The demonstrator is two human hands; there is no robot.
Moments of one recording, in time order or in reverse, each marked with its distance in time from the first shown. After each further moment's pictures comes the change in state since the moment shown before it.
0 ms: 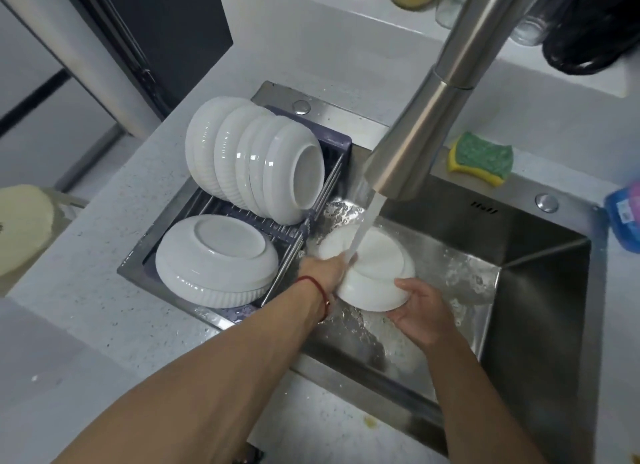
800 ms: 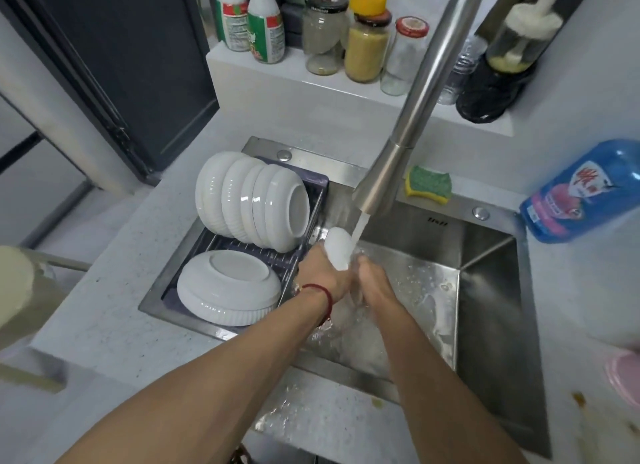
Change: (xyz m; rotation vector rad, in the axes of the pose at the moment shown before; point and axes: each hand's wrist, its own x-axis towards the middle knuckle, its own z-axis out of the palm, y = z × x) left_hand -0.102 0.051 -0.020 0.636 0.015 0.548; right_hand -0.045 0.000 0.118 -0.752 0.402 -0.202
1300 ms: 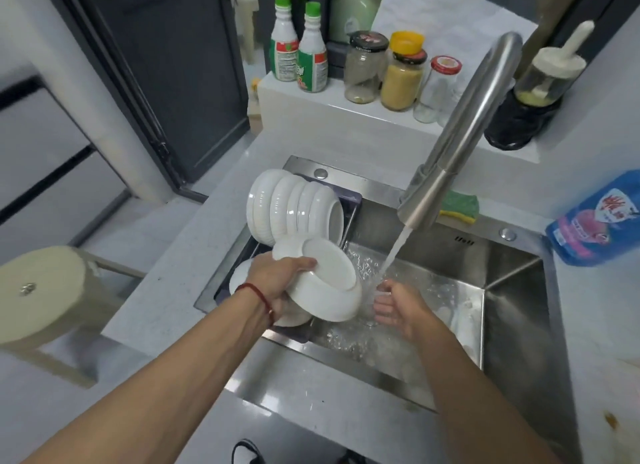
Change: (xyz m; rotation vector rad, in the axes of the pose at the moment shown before) left_hand -0.006 -0.038 -0.138 -0.660 -0.053 -0.251; right_hand -0.007 0.015 -0.002 0.088 -0.101 0.078
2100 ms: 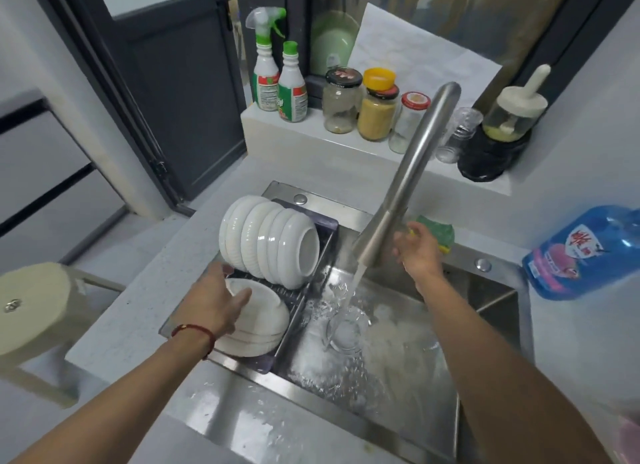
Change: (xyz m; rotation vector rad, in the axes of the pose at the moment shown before) left_hand -0.021 0.017 -0.015 0.885 0.342 0.374; right_hand 0.052 -0.129 -0.073 -0.080 0.243 -0.557
